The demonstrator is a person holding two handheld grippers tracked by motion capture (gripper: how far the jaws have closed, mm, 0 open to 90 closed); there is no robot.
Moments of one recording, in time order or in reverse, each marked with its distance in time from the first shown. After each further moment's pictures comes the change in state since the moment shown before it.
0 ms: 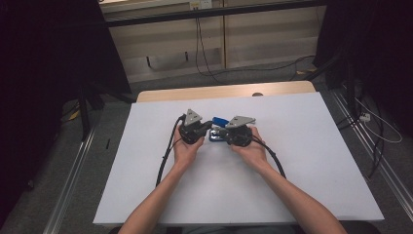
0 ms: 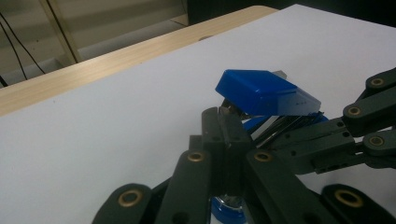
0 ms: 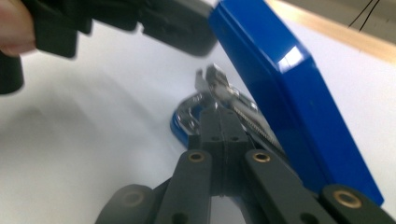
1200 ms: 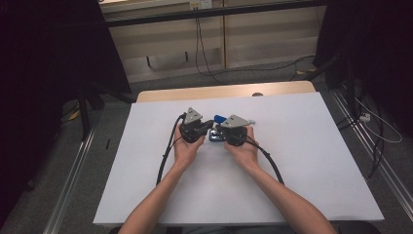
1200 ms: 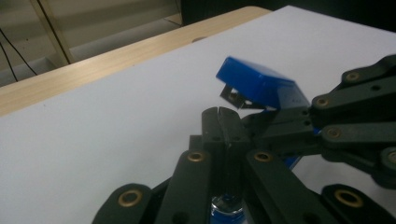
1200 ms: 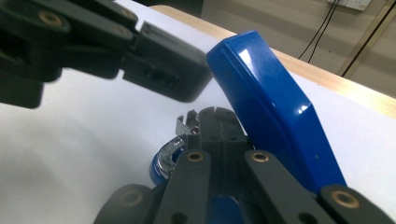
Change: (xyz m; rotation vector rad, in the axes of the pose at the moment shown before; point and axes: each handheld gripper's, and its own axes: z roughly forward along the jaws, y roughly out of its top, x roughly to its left) left arm 0.000 0.003 0.002 0.016 -0.026 -0.001; right arm 0.012 0.006 0.012 -0.107 -0.151 0.000
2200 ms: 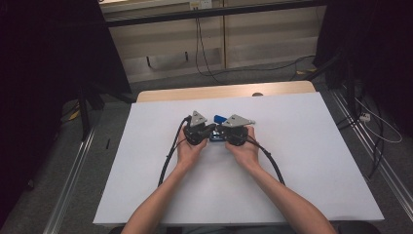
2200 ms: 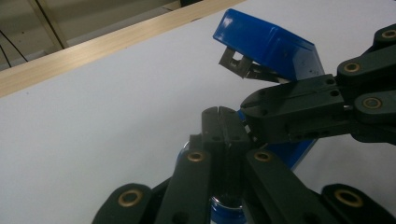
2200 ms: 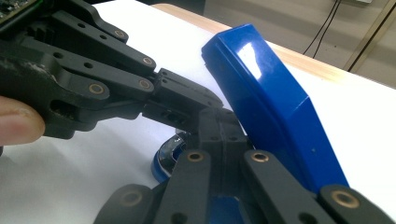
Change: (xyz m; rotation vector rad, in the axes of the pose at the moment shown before) left arm -0.002 -0.011 0.015 0.043 0.006 0.033; right arm -0.002 -0.001 -0.001 0.008 0.018 0.024
